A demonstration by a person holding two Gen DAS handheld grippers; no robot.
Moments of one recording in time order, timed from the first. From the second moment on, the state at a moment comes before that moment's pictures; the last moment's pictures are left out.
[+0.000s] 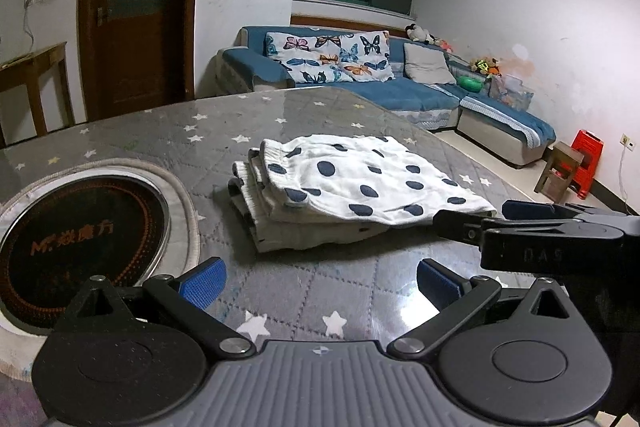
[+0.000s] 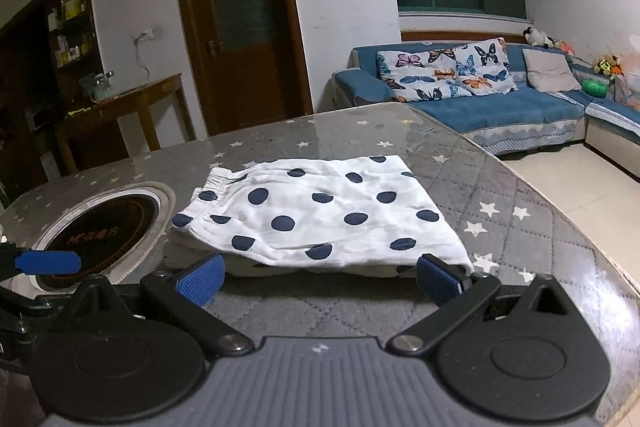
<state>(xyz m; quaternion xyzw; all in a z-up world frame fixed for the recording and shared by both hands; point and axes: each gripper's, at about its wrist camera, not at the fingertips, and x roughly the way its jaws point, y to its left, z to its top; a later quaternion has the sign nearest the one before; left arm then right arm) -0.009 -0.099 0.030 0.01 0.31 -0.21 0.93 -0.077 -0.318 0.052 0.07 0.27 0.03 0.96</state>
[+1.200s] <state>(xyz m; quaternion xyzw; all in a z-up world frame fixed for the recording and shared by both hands) -0.043 -0.096 0.019 0.03 0.31 -0.20 0.93 -0.110 -0.311 0.045 0.08 0.26 0.03 0.96</state>
